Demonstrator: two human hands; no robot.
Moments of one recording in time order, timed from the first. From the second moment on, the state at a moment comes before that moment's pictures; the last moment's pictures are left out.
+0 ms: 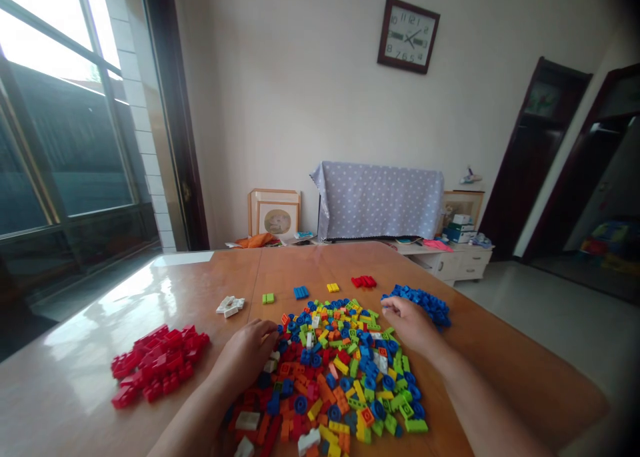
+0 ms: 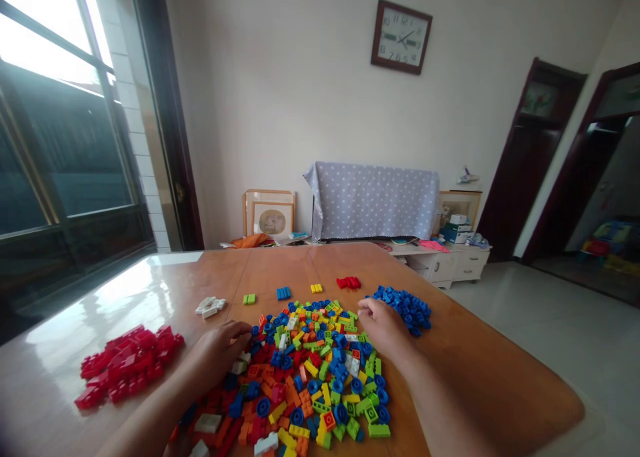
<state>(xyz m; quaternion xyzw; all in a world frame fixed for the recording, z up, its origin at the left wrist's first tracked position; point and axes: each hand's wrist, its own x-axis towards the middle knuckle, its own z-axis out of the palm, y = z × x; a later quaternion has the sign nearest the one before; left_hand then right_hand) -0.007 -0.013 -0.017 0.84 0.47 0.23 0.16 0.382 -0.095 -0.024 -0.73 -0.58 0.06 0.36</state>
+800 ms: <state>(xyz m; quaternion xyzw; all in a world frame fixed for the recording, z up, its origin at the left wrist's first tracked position) -0.008 -0.014 -0.024 0.85 0.45 0.24 0.16 0.381 -0.097 -0.055 -0.71 -0.64 0.05 0.29</state>
